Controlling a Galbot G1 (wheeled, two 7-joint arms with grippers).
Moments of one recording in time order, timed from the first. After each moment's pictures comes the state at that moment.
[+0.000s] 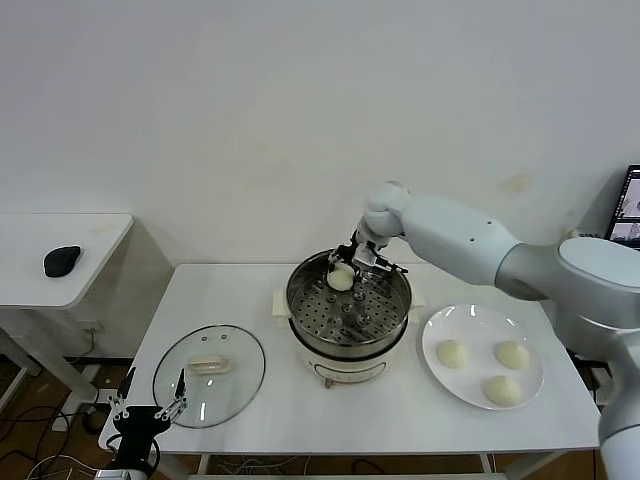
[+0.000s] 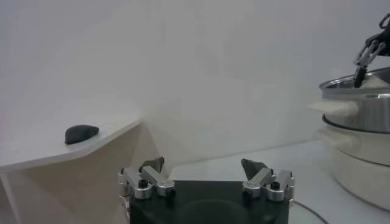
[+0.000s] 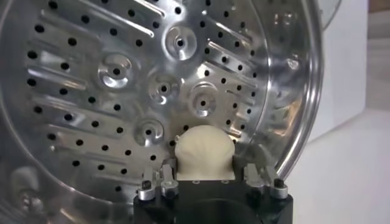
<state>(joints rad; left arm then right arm) 1.74 -1.27 -0.66 -2.02 -0.11 -0.12 -0.14 0.40 1.28 -1.19 0.88 -0.38 0.59 -0.82</state>
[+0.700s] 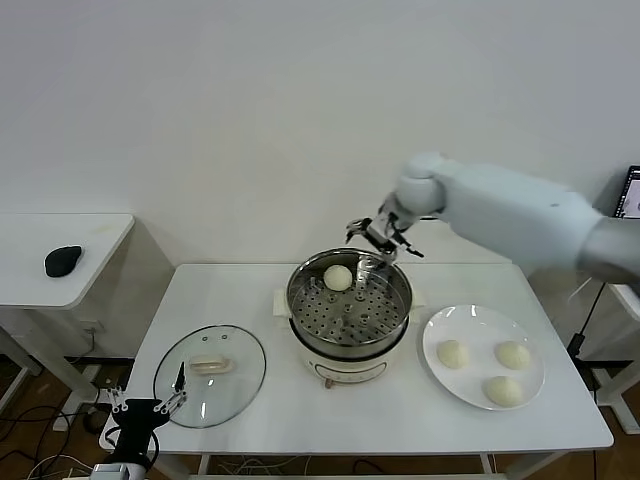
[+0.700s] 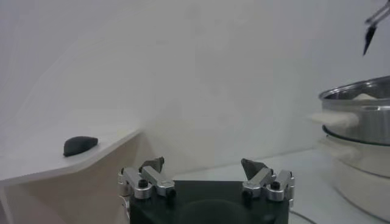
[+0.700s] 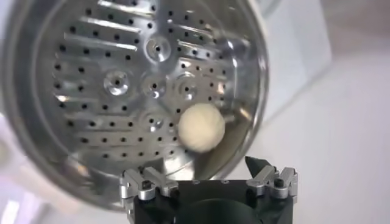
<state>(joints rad) 1.73 -1.24 -0.66 -2.04 -0.11 -0.11 -0.14 0.63 0.85 -1.30 1.37 0.11 -0.06 -0.95</state>
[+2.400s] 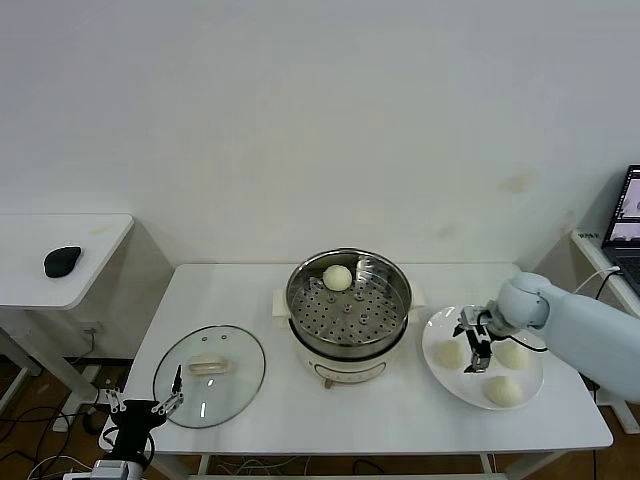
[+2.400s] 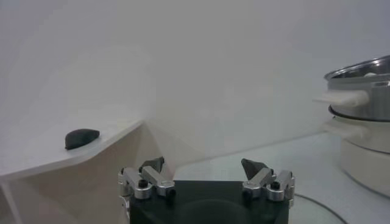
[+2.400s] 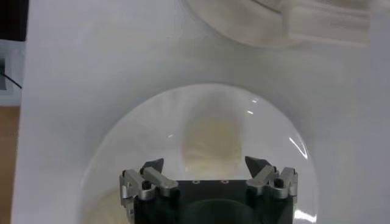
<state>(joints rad) 1.70 -1.23 -0.67 -1.98 -0.10 -0.11 -0.14 -0.03 0.65 -0.89 1.28 -0.04 -0.25 -0.97</state>
